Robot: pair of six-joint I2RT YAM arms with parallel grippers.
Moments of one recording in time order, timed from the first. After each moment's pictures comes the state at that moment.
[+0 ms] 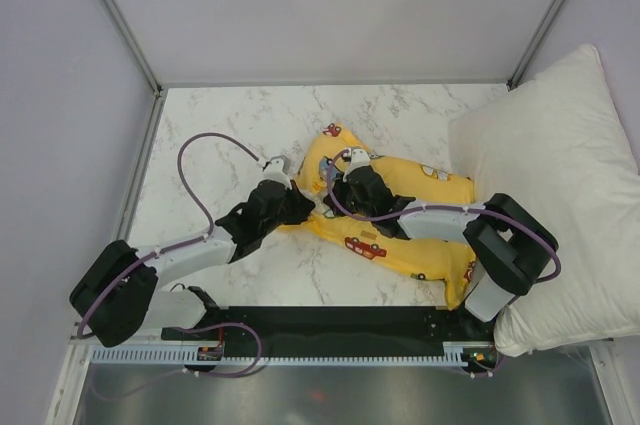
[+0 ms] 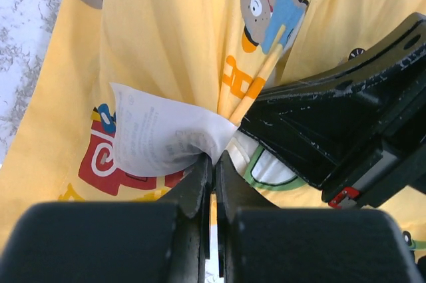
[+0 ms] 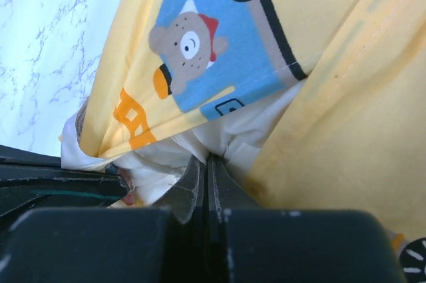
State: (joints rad) left arm -0.73 1.27 0.54 0.23 -0.15 -0.68; right arm 0.79 1.65 0.79 0.31 0.10 0.54
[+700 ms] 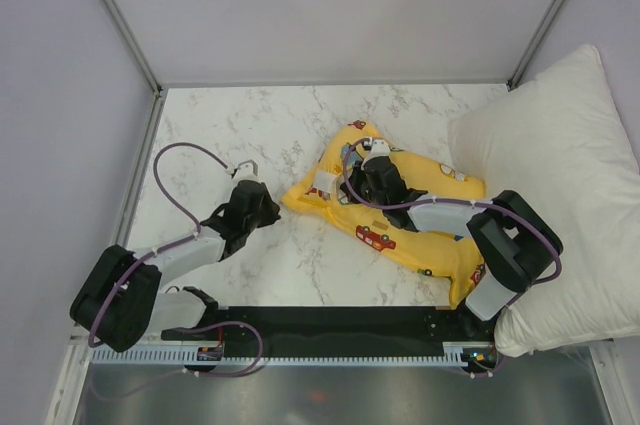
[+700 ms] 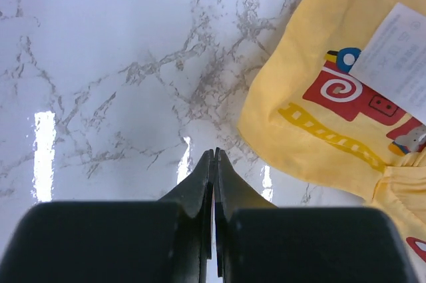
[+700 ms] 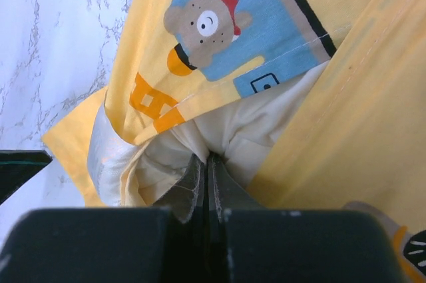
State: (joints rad) left arm -0.52 1.23 0.44 0.16 -0.21 -0.68; right arm 0.66 1.65 0.76 0.34 0.11 0.55
